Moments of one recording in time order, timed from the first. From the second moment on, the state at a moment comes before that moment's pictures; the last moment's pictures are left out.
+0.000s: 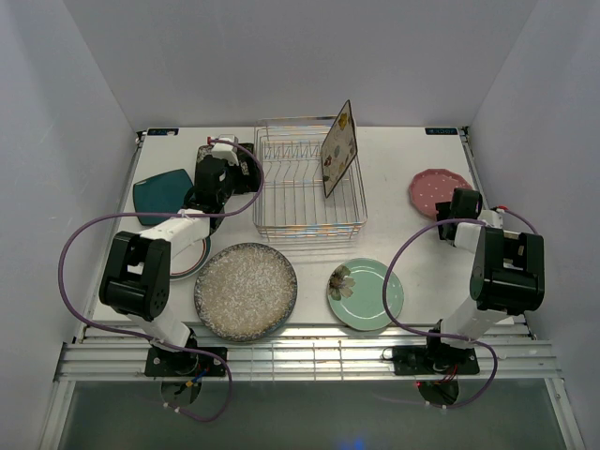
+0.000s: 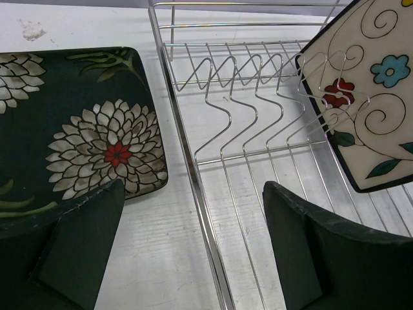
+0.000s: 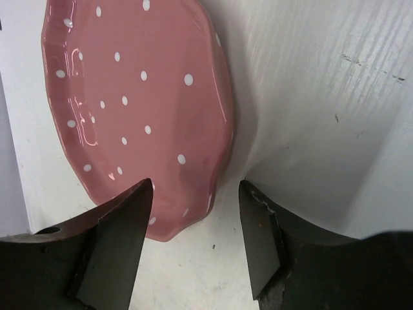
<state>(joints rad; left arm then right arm) -0.27 1.64 0.94 0.44 0.03 -0.20 -0.16 1.64 0.72 0.16 0.24 1.21</state>
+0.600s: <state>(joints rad) -0.27 1.64 0.94 0.44 0.03 -0.20 -0.19 1.72 0.77 0.21 0.21 1.27</state>
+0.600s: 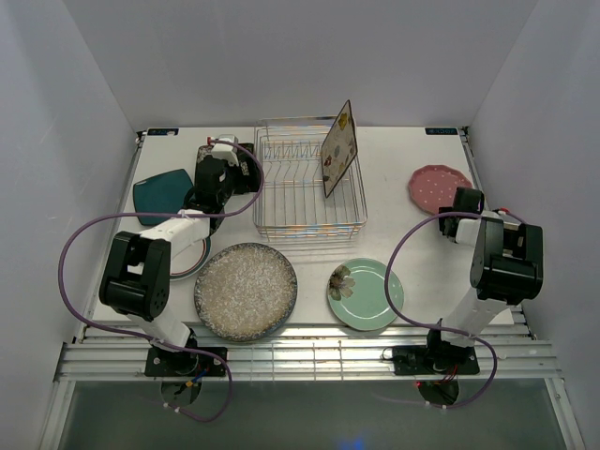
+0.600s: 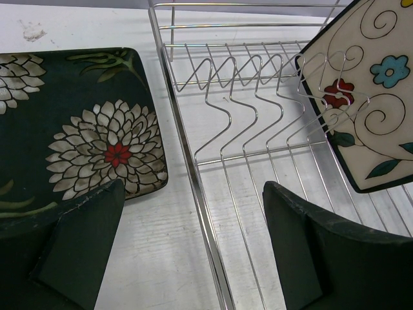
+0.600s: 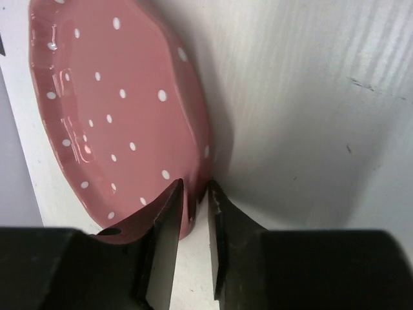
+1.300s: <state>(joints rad) -0.27 1.62 0.92 0.45 0.03 -0.20 -0.19 1.61 0.63 0.22 0.21 1.26</state>
